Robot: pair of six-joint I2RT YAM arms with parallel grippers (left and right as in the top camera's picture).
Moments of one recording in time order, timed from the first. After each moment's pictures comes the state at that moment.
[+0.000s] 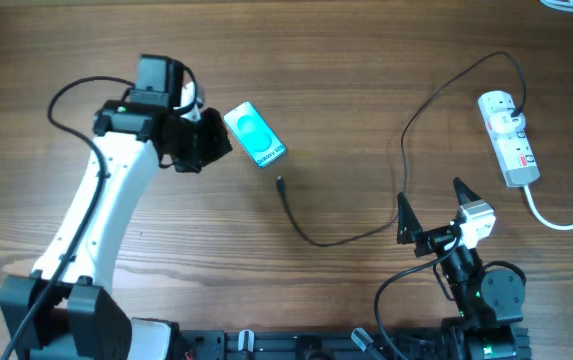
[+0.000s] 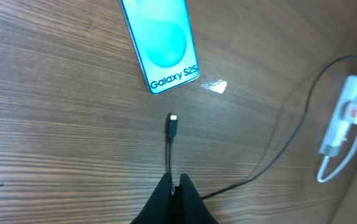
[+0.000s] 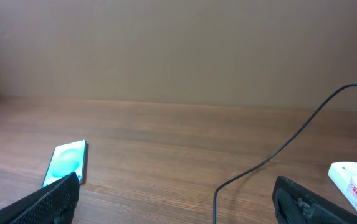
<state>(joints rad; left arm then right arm) -0.15 1.57 1.29 -0.95 0.38 -0.57 0.10 0.02 0.01 0.01 -0.17 0.06</state>
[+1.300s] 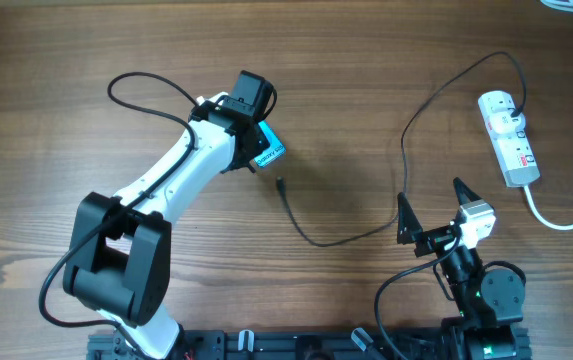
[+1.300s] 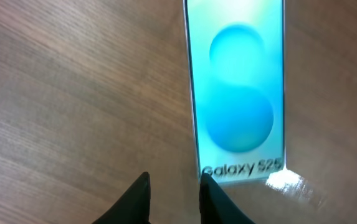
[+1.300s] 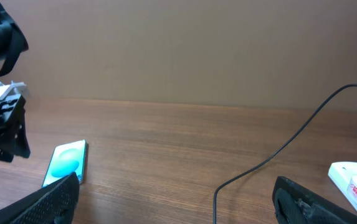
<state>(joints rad) -0.42 1.82 1.28 -0.76 -0.19 -0.92 0.10 0.02 0.01 0.01 -0.17 0.06</state>
